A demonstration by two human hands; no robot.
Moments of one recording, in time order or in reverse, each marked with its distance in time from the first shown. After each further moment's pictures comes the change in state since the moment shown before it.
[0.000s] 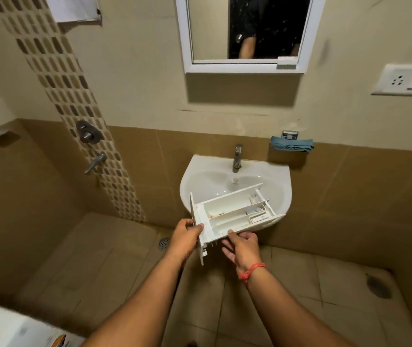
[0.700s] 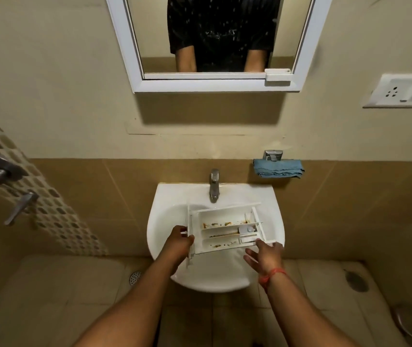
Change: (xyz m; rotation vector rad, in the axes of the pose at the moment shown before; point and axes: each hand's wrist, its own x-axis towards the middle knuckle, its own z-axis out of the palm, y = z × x) left_hand 0.222 0.076 0.052 0.352 -0.212 -0.016; right_hand 0.171 -0.106 0.000 0.088 0.388 -0.030
